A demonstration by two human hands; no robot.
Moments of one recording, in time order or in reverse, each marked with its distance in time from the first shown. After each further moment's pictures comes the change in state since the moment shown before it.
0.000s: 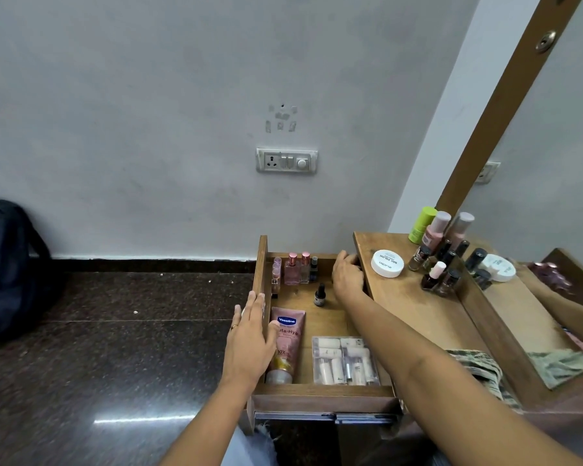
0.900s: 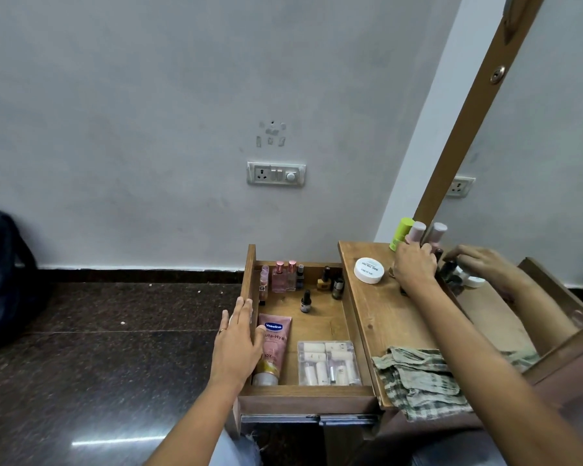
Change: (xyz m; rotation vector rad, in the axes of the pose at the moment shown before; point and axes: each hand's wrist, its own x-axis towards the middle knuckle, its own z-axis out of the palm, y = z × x) left_hand -0.002 0.002 0.000 0.056 0.004 0.001; right_hand -0.020 0.139 -0.077 0.019 0.125 0.205
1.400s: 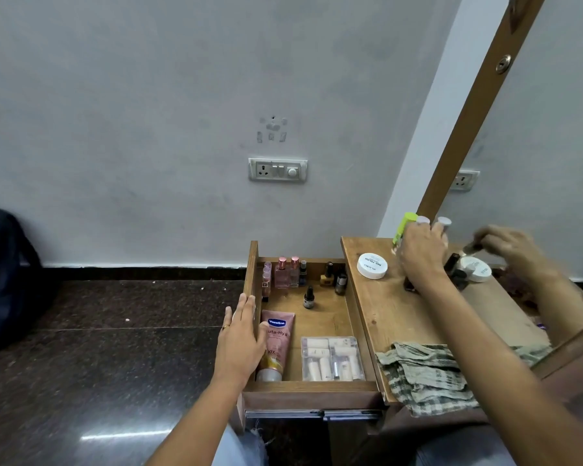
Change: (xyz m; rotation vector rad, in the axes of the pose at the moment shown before) left_hand 0.000 0.000 0.001 -0.001 0.003 0.000; right_hand -0.006 -0.002 -0.026 0.077 0.246 -0.010
